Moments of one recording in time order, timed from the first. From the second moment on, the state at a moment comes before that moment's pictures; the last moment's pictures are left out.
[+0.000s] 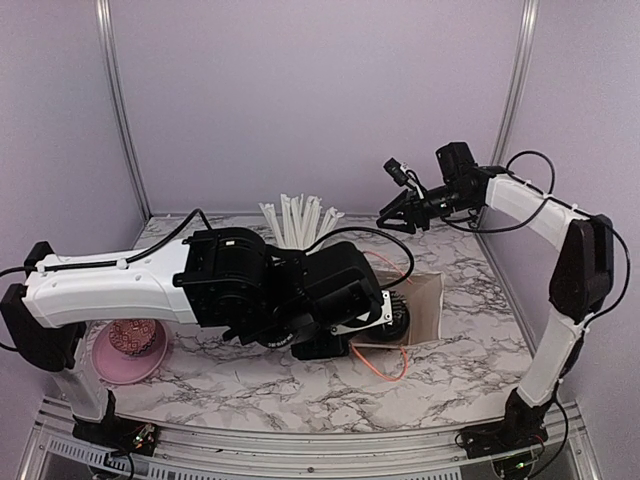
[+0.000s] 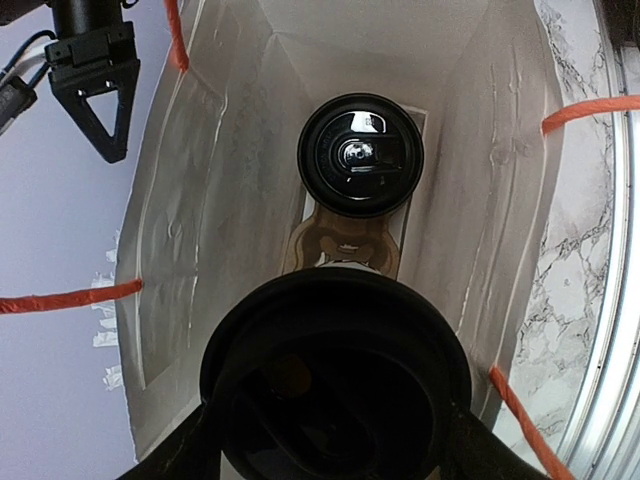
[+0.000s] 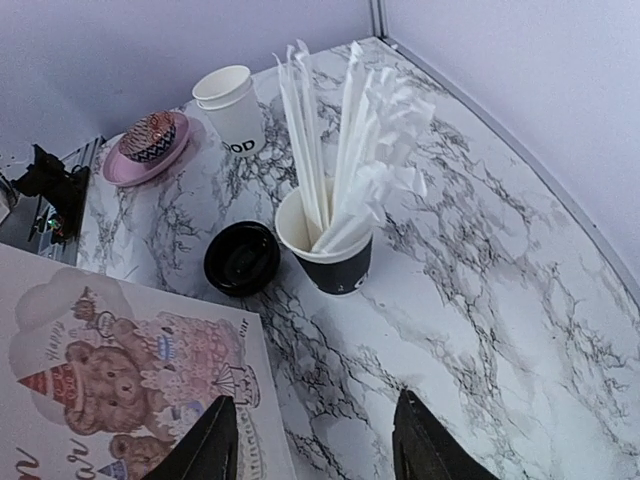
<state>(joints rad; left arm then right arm) -1.46 1.83 1.90 -1.08 -0.60 0.29 0.29 1.77 1.65 -0.71 -0.91 -0.52</state>
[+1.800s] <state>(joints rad) -1.56 1.77 1.67 -0.96 -0.66 0.43 0.49 2.28 1.63 -0.93 -0.99 -0.66</state>
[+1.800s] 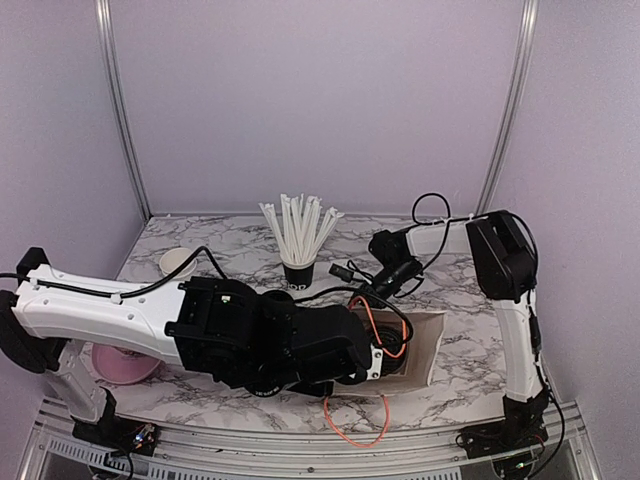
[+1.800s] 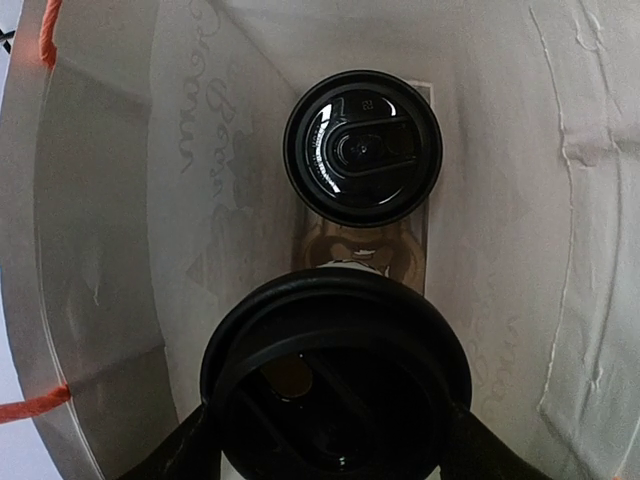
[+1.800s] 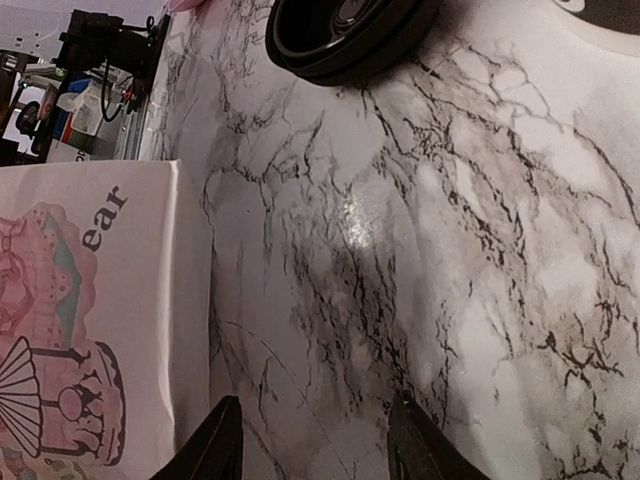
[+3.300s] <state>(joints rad) -1.59 1.73 1.46 -0.77 -0.71 0.59 0.51 2.18 1.53 -0.88 -1.00 -0.66</state>
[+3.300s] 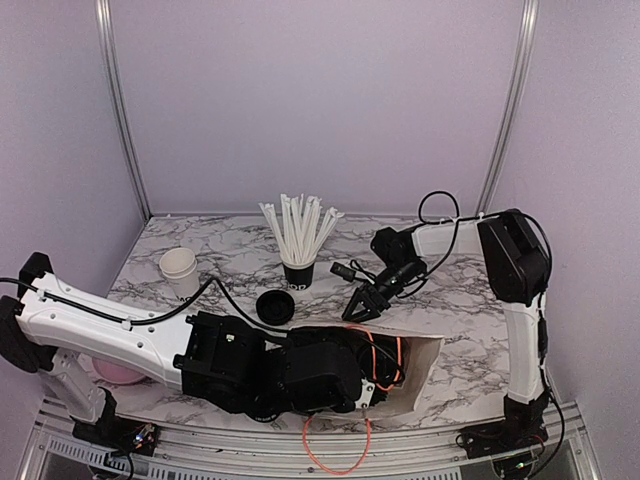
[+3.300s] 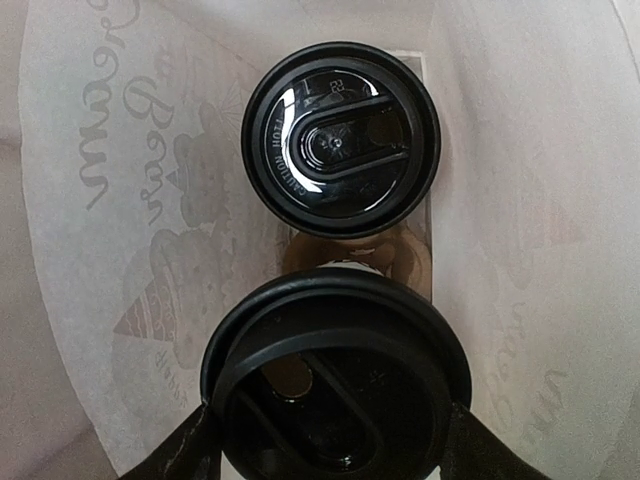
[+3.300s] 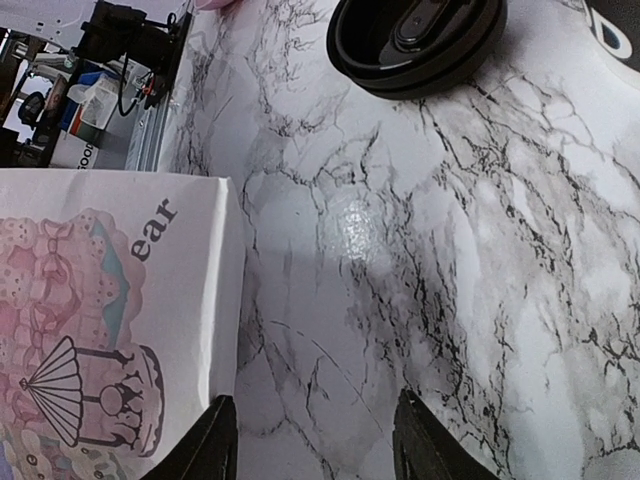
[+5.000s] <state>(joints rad) -1.44 1.73 1.46 -0.83 -0.47 0.46 0.55 2.17 1.55 -0.96 -0.97 -0.71</state>
